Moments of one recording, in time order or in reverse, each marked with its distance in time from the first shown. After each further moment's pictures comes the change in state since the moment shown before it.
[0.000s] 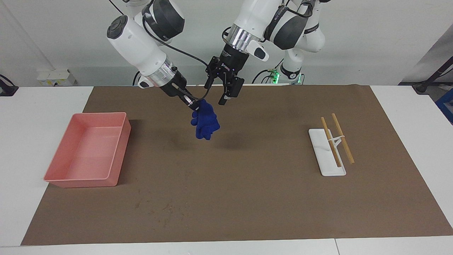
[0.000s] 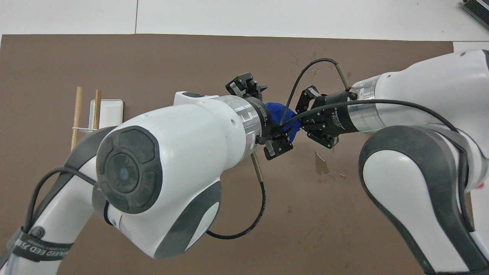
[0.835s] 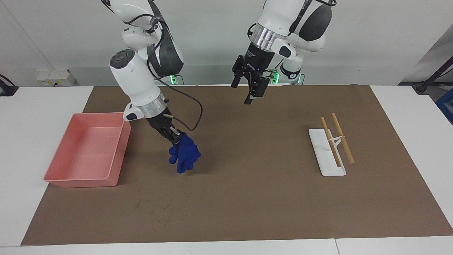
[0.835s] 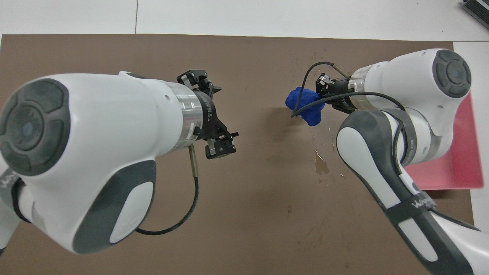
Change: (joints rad) left arm 0.115 -0.077 0.030 0.000 0.004 -0.300 0.281; right arm -0.057 0.169 -0.010 -0.021 -0.313 0.269 -0.416
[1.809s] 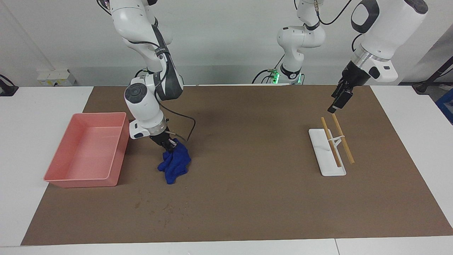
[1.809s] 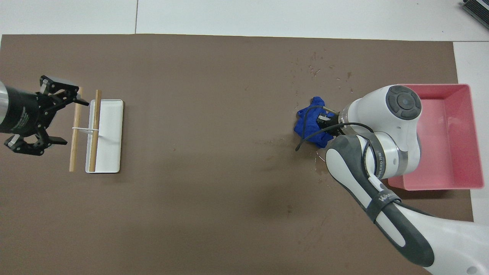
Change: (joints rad) left arm 0.515 -0.133 0.014 -0.217 0.021 -0.263 1.465; right arm -0.021 0.001 0.000 -0.263 -0.120 0.014 -0.126
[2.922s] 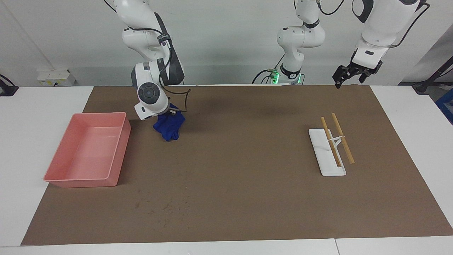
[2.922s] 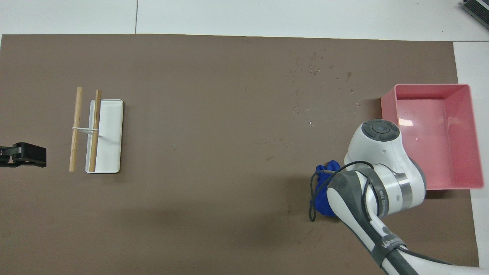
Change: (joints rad) left arm -0.003 -0.109 -0.009 0.011 0.294 -0.257 0.718; right arm 0.027 -0.185 0.011 -0.212 -0.053 -0.505 -0.098
